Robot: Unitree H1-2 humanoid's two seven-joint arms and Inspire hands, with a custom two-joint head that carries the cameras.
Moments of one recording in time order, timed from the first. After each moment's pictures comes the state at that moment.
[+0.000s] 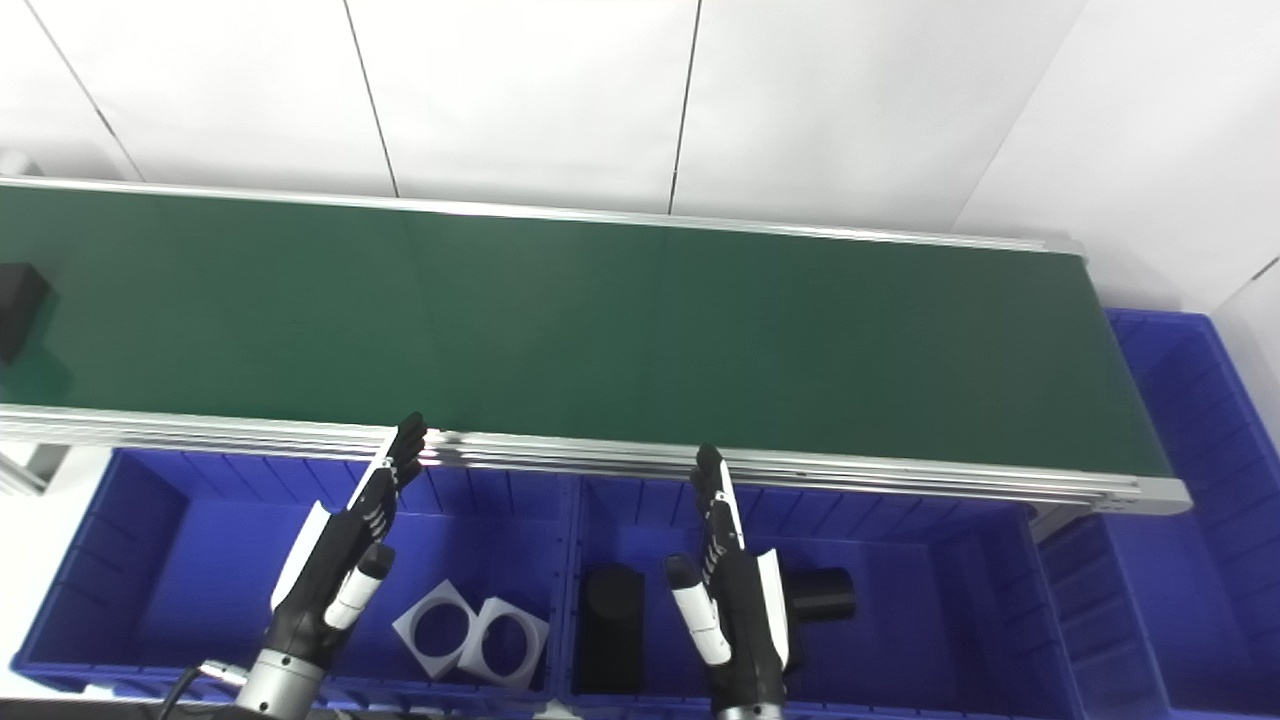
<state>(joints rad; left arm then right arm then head) 0.26 0.08 -0.20 0.08 0.14 -0.42 -0.11 0.42 0.06 0.21 -0.01 -0.10 -0.40 -0.08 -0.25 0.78</state>
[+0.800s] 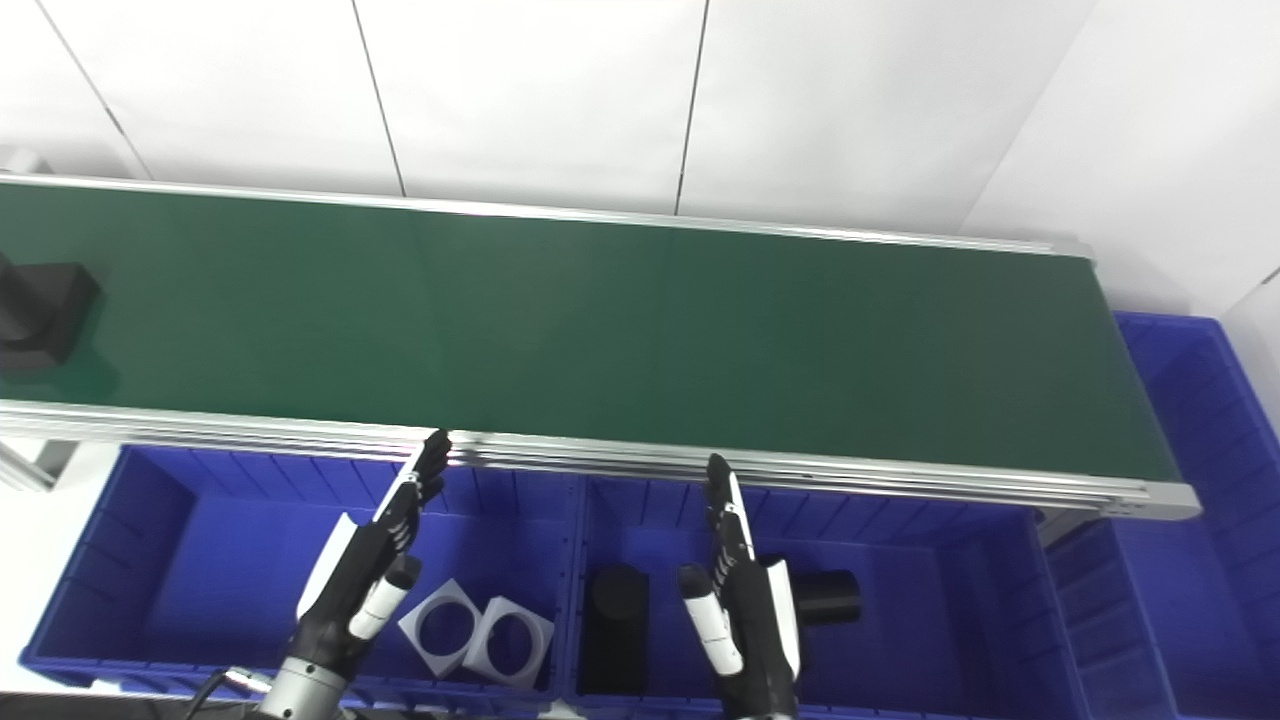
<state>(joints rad) 0.26 0.09 -0.28 0.12 0.14 -0.43 -0.04 0.42 0.02 0.20 0.01 -0.08 -0.41 -0.07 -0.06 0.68</state>
